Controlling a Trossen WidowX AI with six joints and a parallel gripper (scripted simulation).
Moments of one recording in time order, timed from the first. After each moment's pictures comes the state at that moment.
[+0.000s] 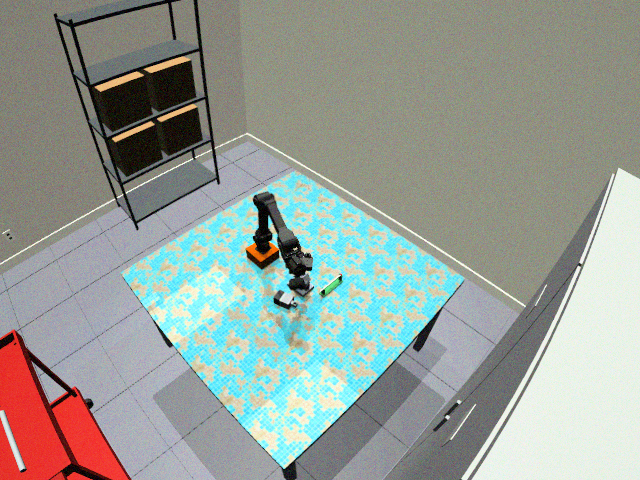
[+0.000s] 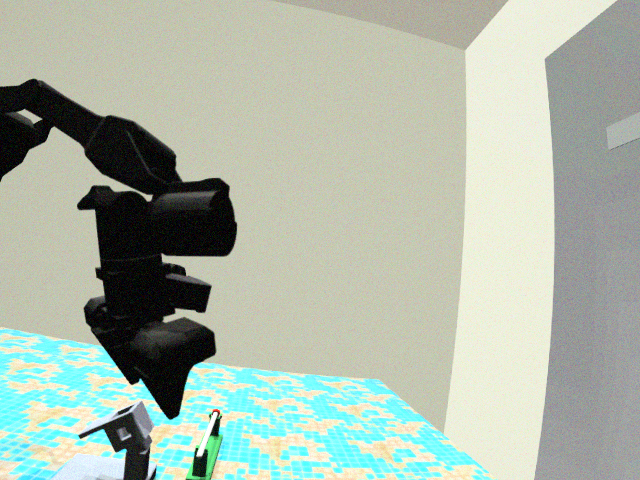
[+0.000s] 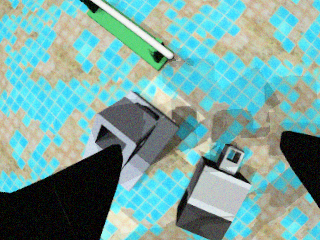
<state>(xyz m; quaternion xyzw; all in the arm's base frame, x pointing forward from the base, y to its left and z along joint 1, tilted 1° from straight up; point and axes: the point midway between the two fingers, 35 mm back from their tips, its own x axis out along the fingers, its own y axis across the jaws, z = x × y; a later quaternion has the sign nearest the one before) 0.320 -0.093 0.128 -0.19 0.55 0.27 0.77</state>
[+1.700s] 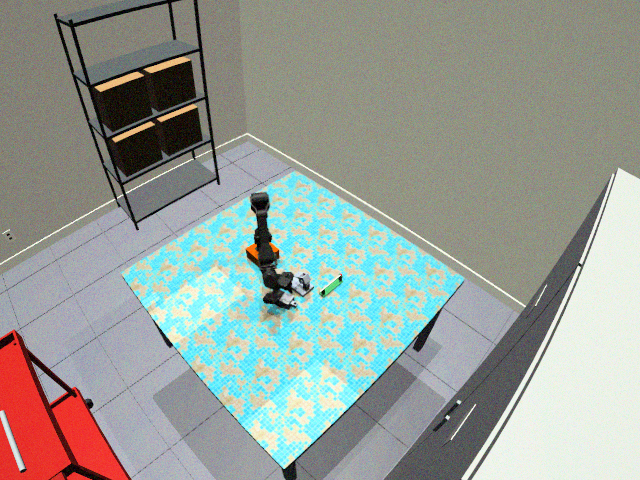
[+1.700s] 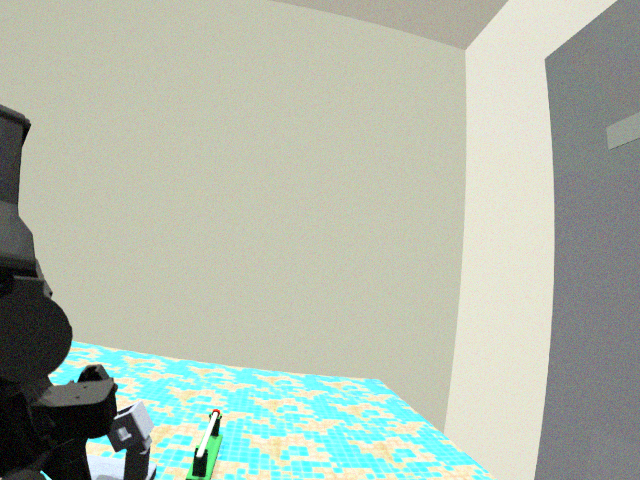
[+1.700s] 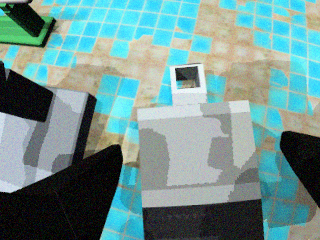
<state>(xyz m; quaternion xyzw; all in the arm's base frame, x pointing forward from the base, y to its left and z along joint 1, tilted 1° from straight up) 0.276 -0.159 0.014 -0.06 0.48 0.07 0.87</state>
